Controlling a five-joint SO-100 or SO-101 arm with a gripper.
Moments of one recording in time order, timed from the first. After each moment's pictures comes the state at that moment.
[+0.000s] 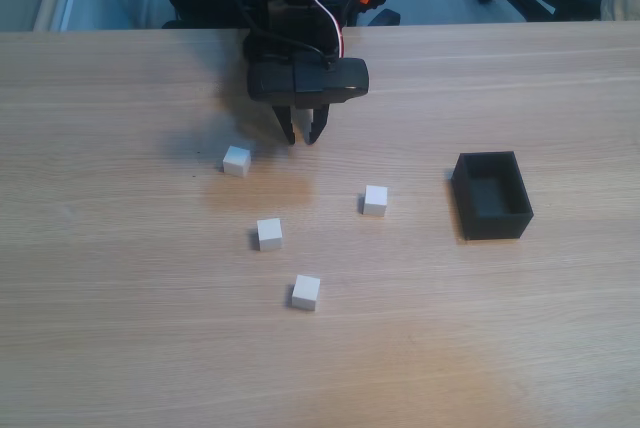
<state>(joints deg) -4.0 193.9 180.4 78.6 -85.7</state>
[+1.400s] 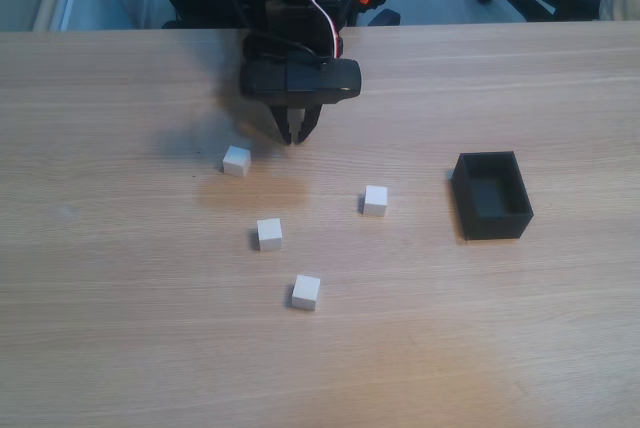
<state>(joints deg) -2.6 193.9 180.2 78.6 -84.8</state>
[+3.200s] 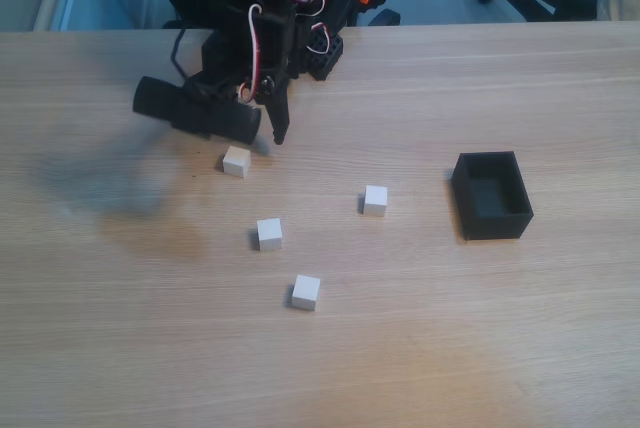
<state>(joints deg) 21.6 136.6 144.4 65.0 -88.2</state>
